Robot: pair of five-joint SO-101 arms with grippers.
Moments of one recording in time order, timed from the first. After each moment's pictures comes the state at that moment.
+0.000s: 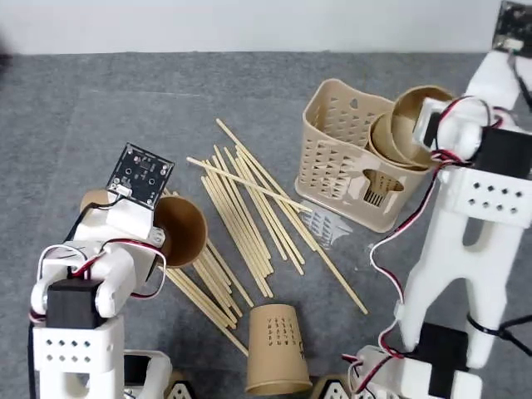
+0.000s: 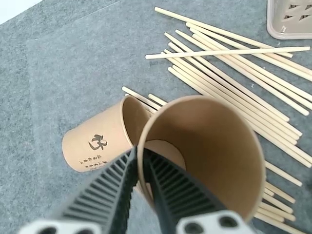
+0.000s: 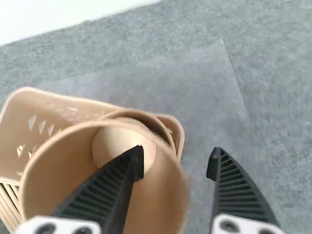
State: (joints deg) left arm -1.7 -58.7 40.6 80.3 -13.6; right arm 10.7 -8.8 -20.9 83.8 -5.7
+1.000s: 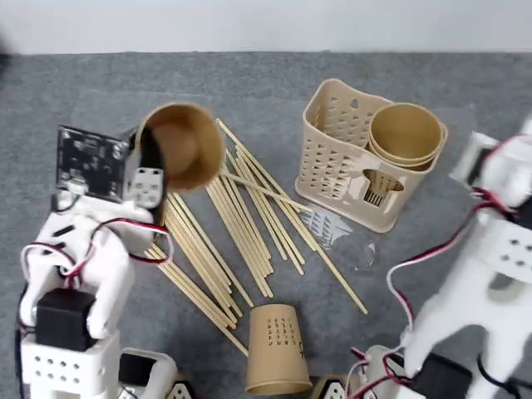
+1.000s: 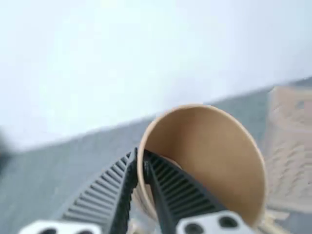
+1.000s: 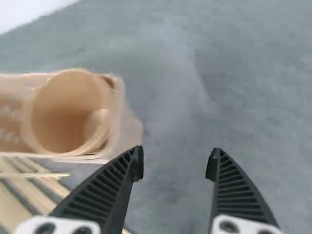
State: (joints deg) left arm 7.3 -58.7 30.6 55.6 -0.3; right arm 23.6 -18.3 -24.4 100.3 -5.6
